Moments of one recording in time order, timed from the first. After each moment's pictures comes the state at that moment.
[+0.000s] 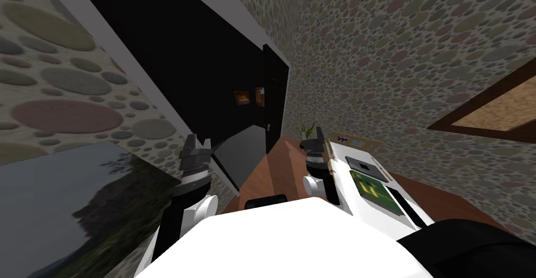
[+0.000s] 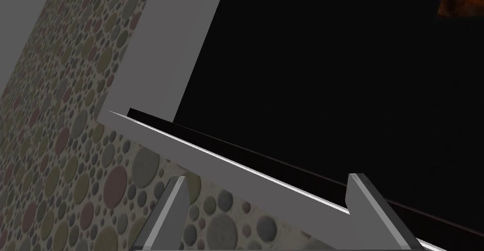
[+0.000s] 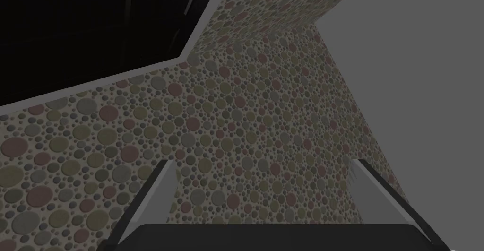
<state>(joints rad) 0.45 -0.01 0.00 -2.25 -0.06 -0.48 -0.11</state>
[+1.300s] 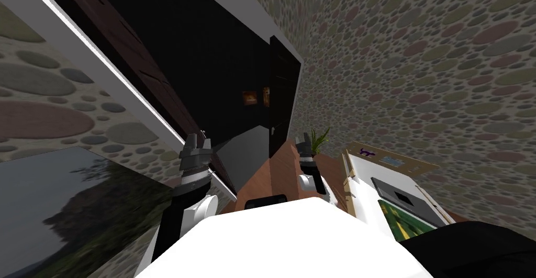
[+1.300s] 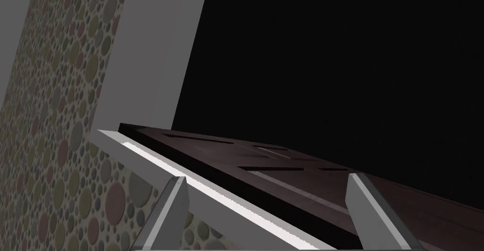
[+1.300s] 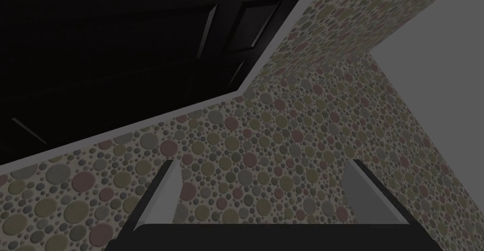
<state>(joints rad) 0.34 -0.06 0.00 -1.96 -0.06 -0.54 -0.10</state>
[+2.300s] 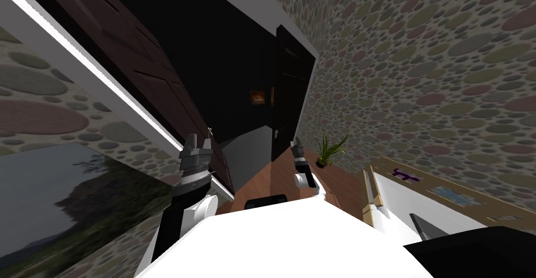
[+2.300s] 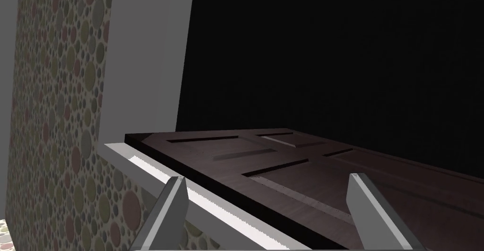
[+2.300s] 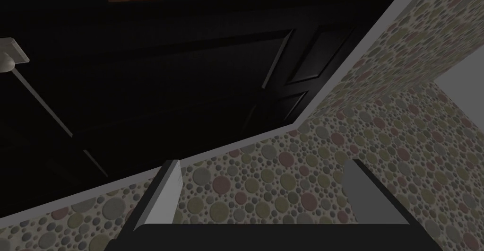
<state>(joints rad) 0.21 -0.08 0.00 -1.65 -0.06 -0.60 -0.08</state>
